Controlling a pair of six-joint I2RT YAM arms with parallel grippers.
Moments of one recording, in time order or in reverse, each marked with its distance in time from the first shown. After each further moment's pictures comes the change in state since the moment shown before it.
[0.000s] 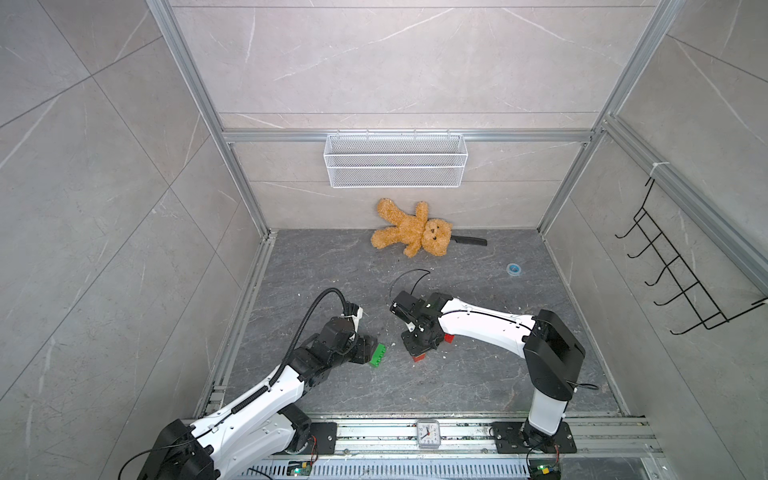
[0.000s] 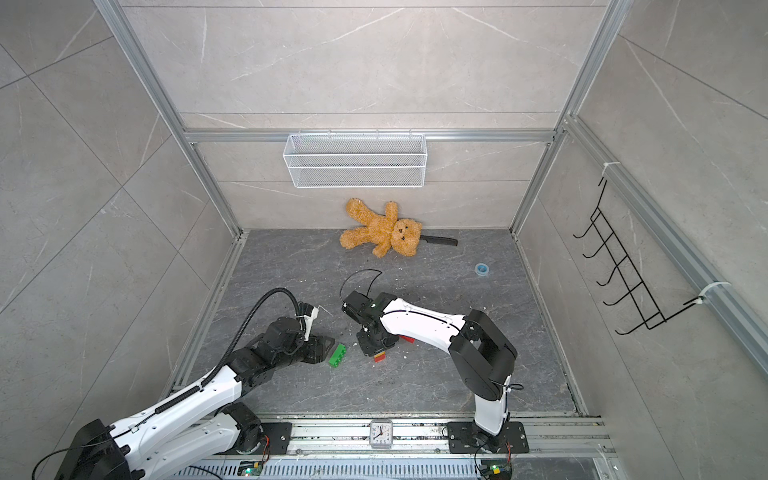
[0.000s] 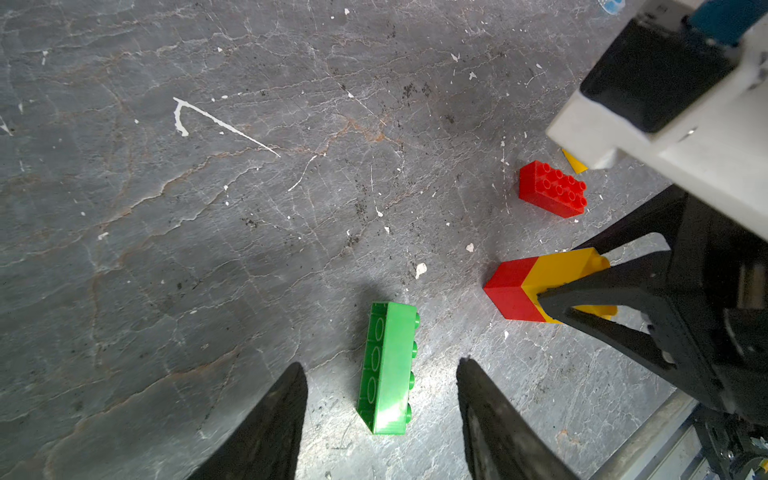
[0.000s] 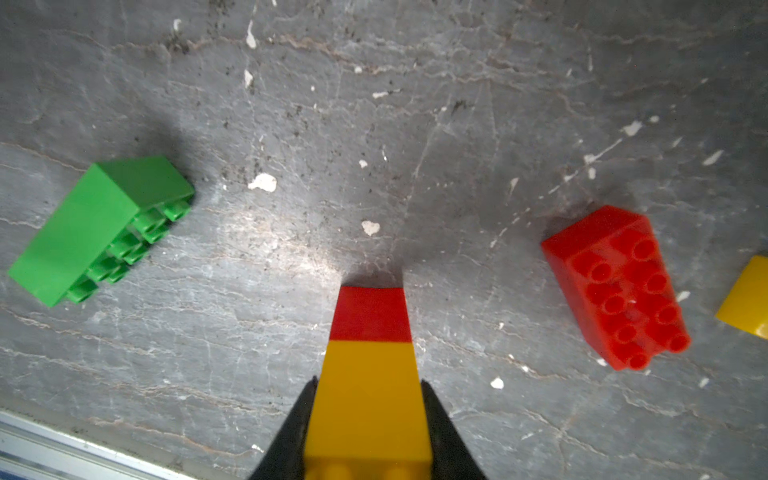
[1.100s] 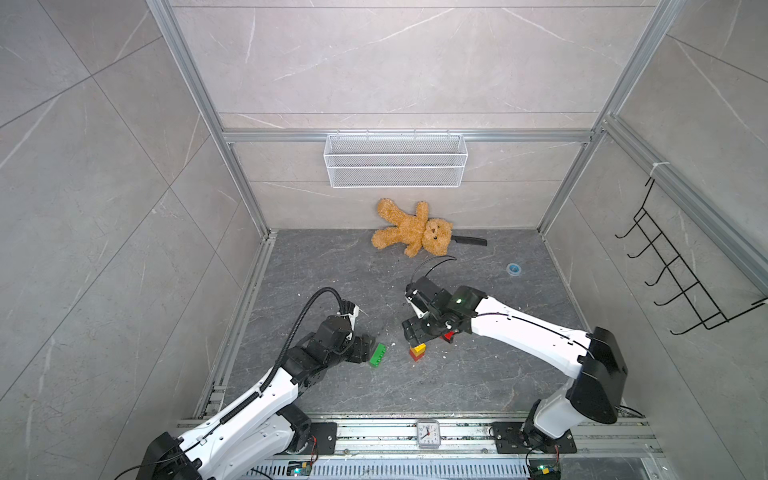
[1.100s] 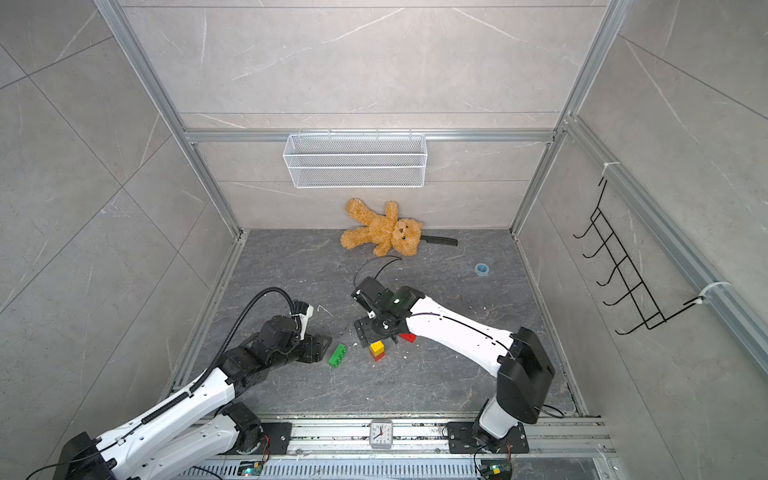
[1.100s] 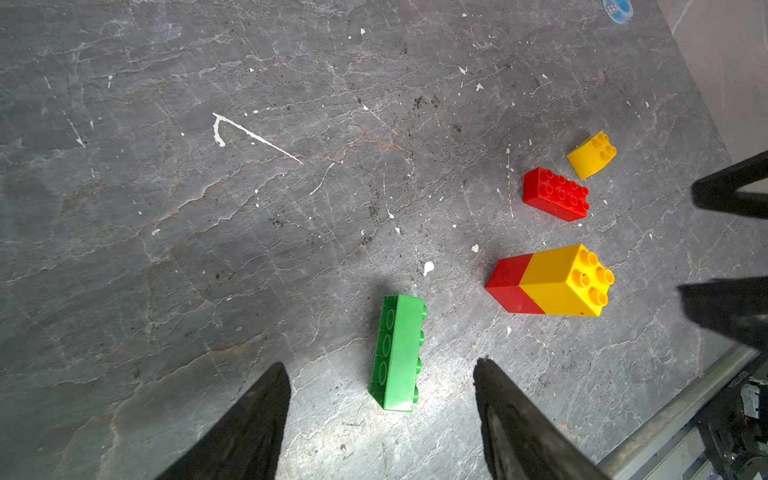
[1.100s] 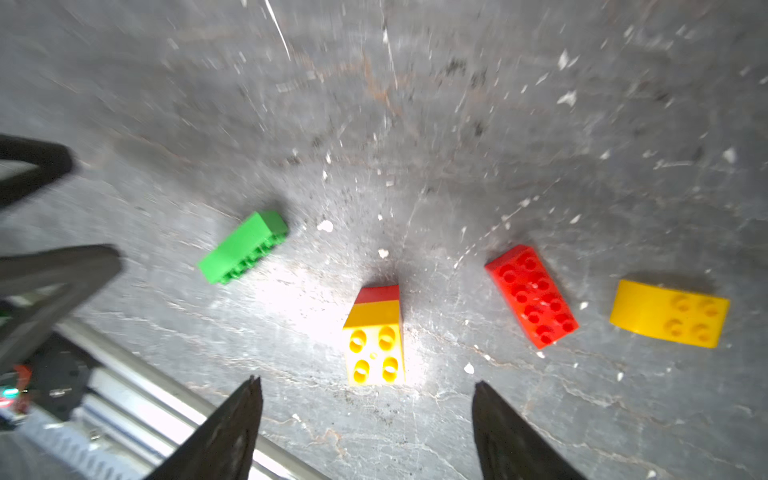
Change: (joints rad) left arm 0.000 -0.042 0.065 -0.118 -0.036 0.011; right arm -0.056 -0.287 0.008 0.022 0.014 -0.043
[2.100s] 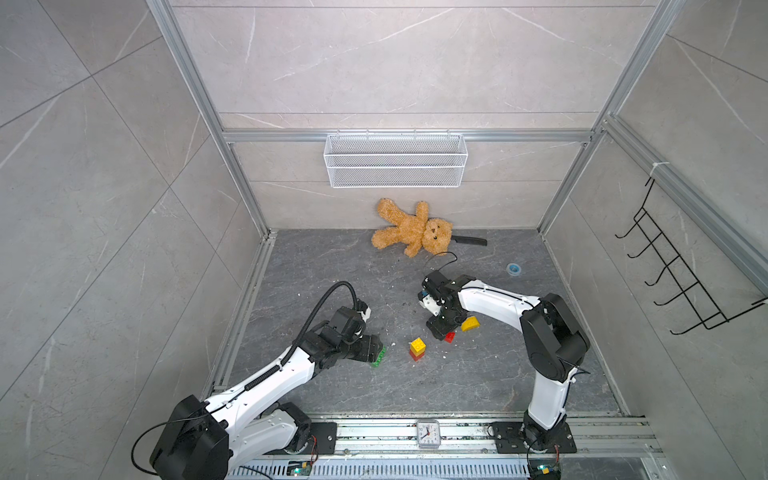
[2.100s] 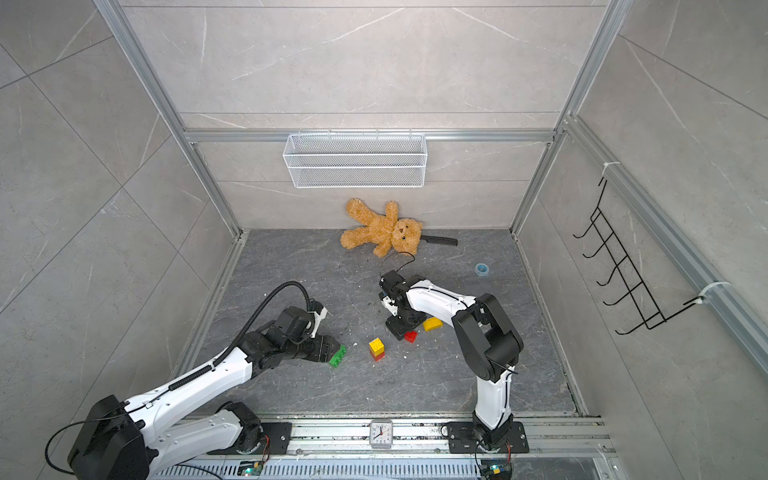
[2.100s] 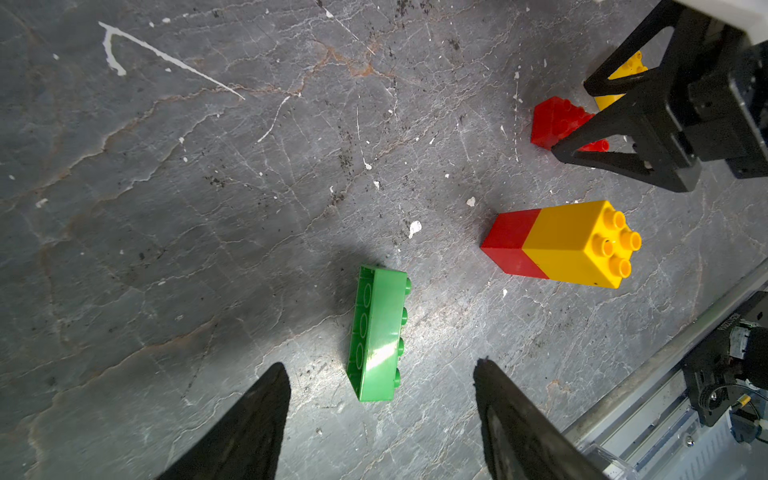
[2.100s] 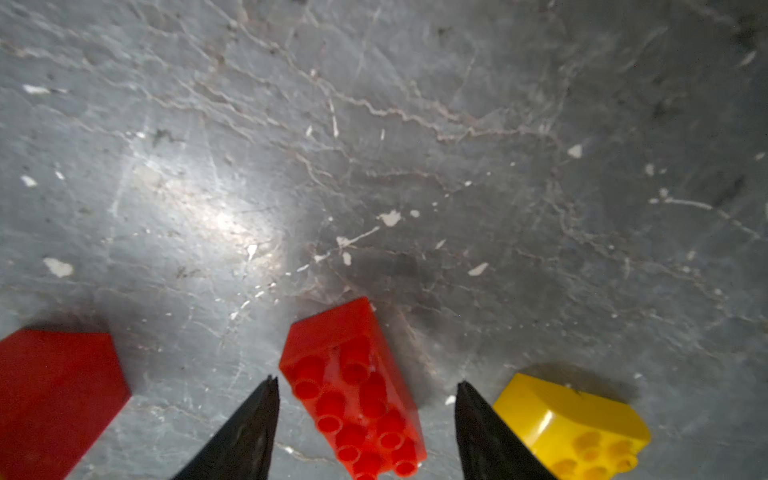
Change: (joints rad) left arm 0.002 0.195 0.087 -0.067 0.128 0.027; right arm -0.254 0.314 -0.056 0.030 0.019 -0.505
